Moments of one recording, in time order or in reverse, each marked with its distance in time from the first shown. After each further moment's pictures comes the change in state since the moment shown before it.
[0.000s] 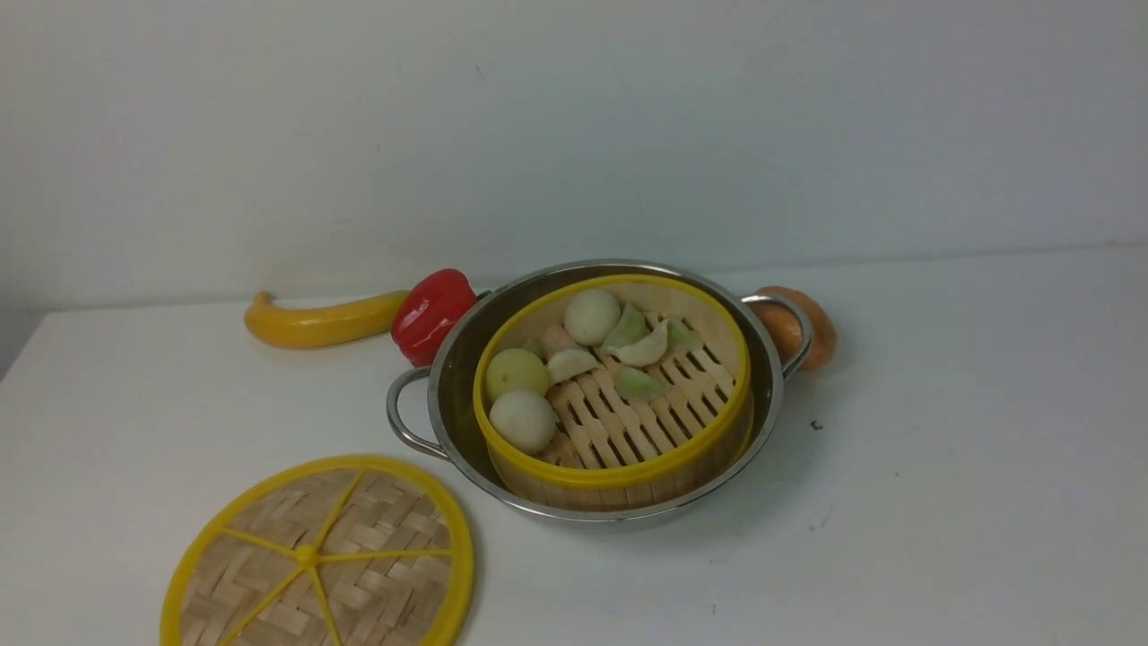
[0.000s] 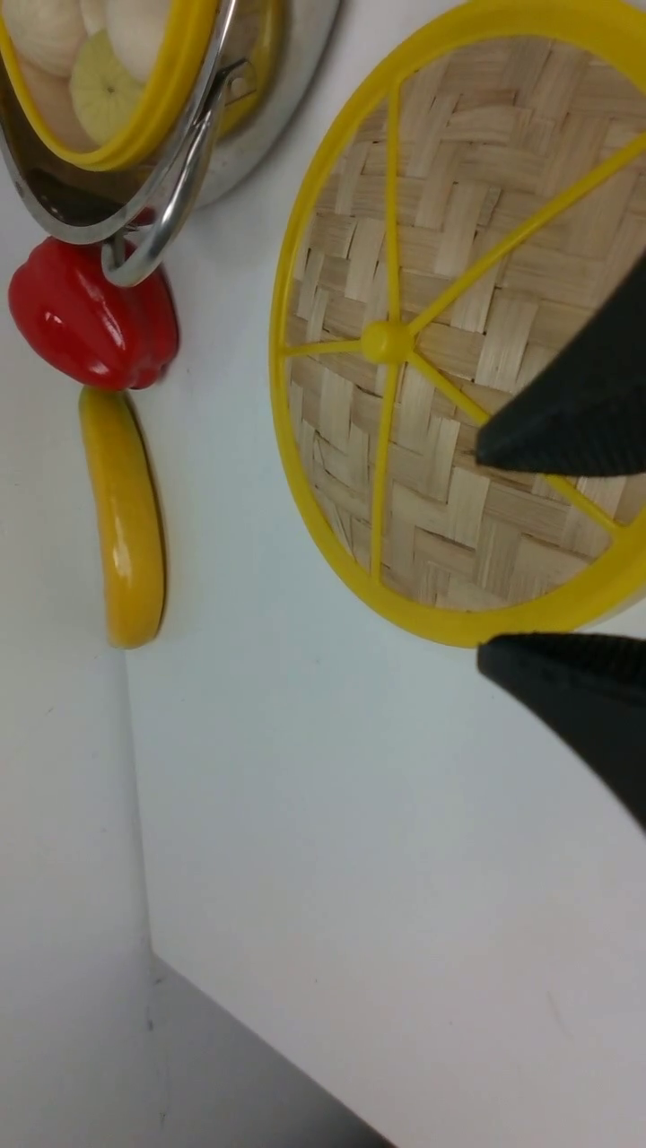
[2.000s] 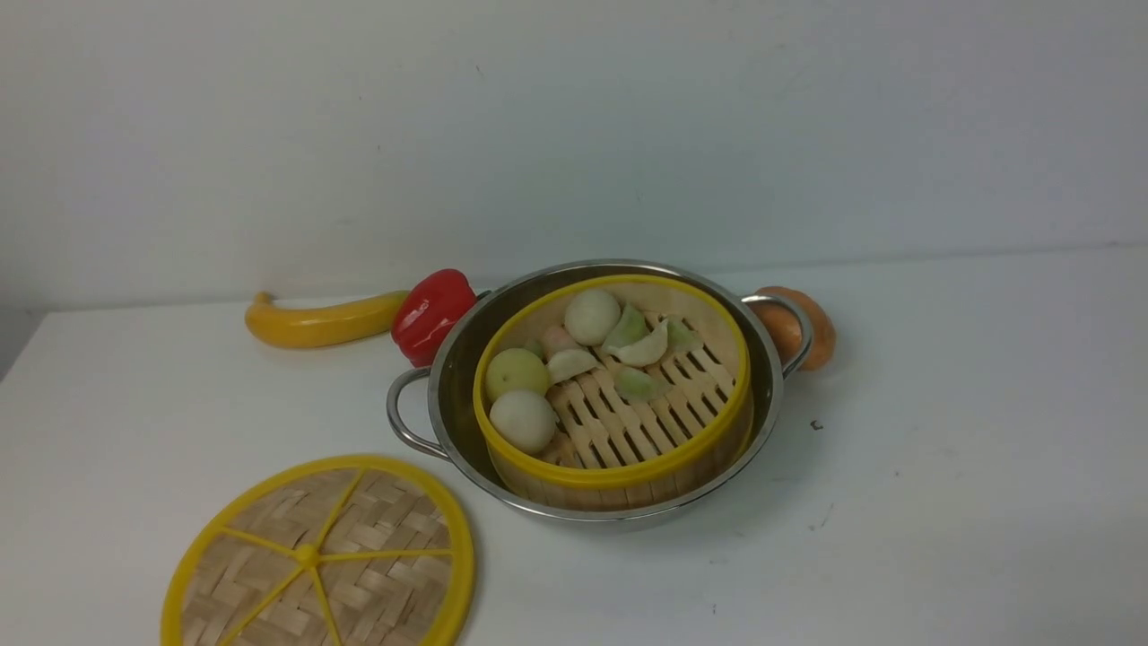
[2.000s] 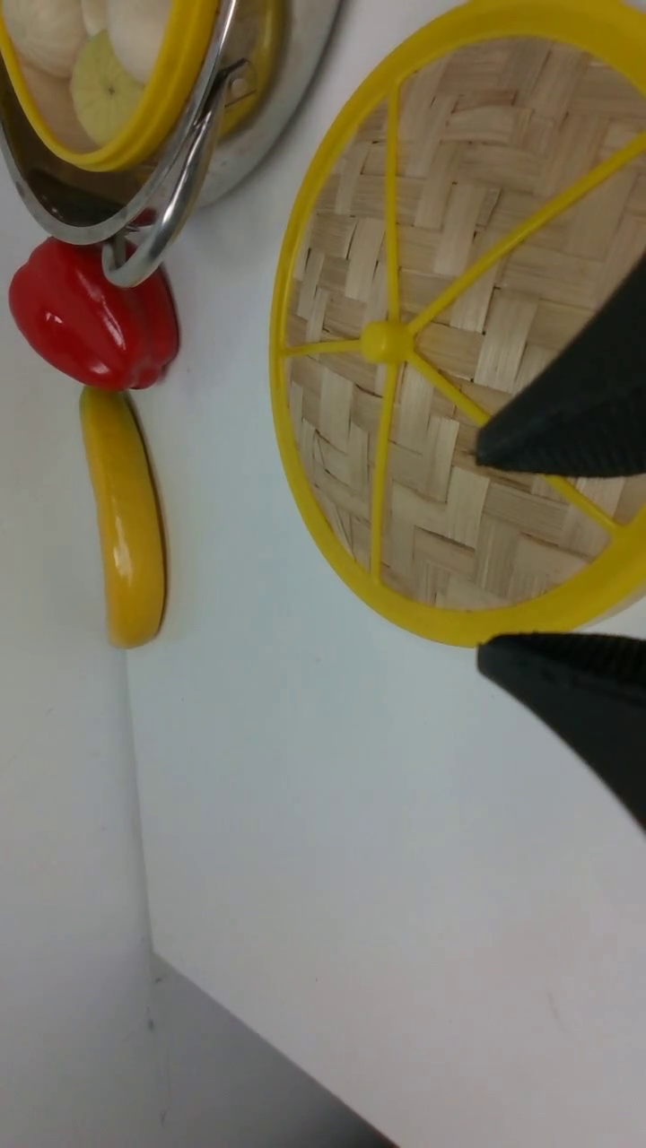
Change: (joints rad) right arm -0.057 -0.564 0.694 -0.242 -0.005 -0.025; left arm 0.000 0.000 0.000 0.000 0.000 0.000
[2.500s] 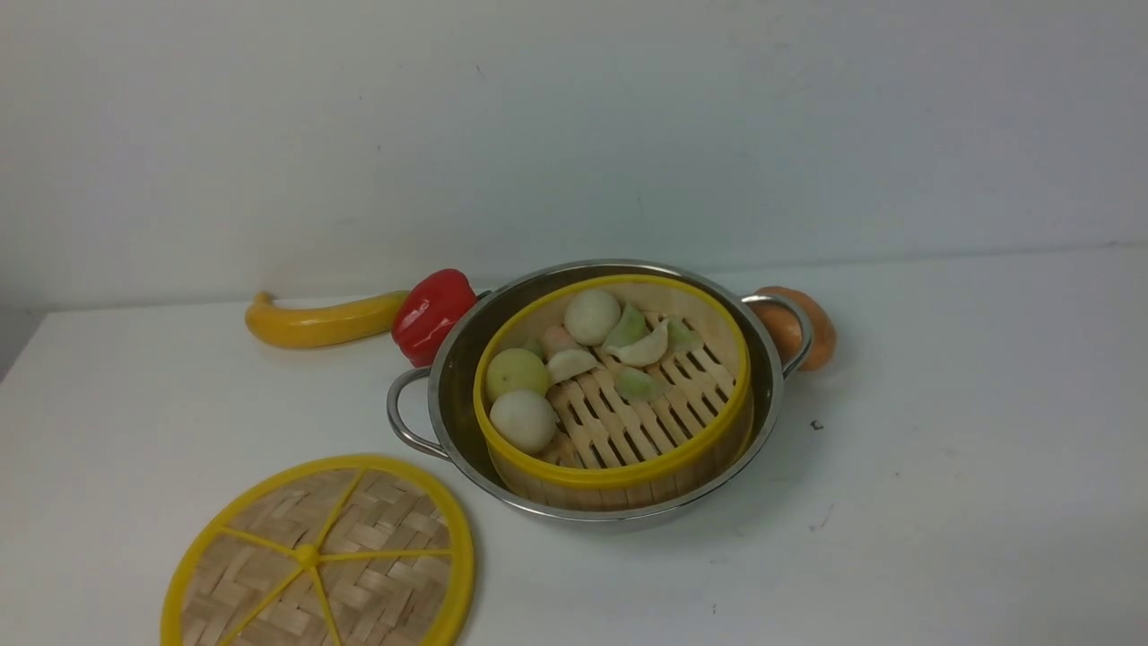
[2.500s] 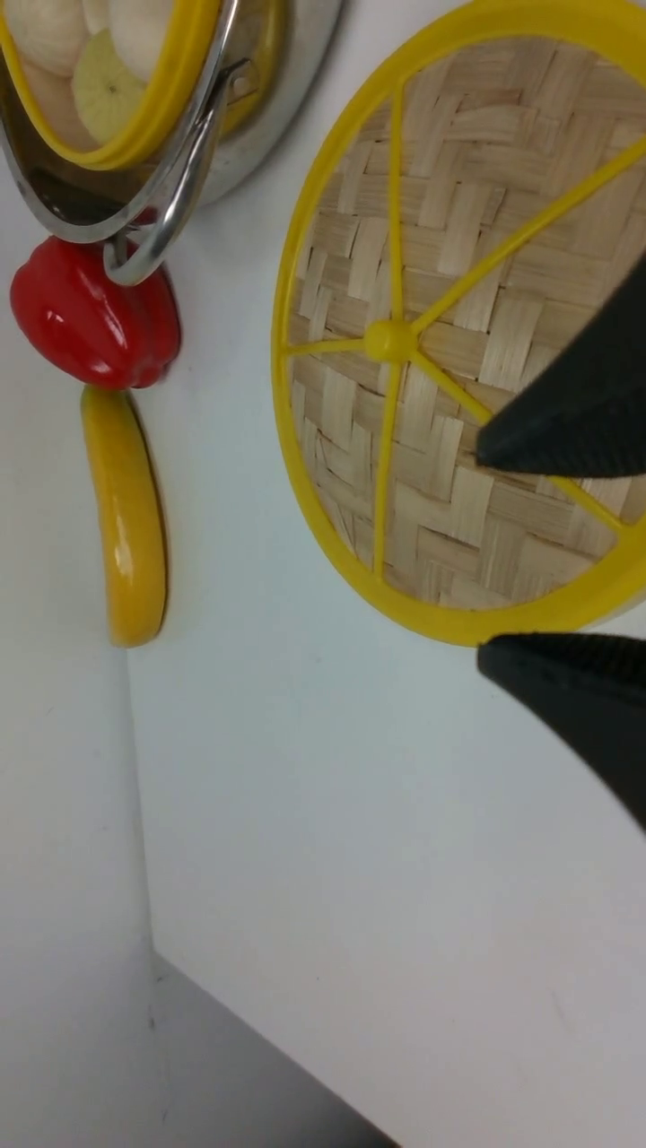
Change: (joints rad) right arm 0.000 0.000 0.000 0.000 0.000 0.001; left arm 0.000 0.000 0.000 -0.008 -0.015 -0.004
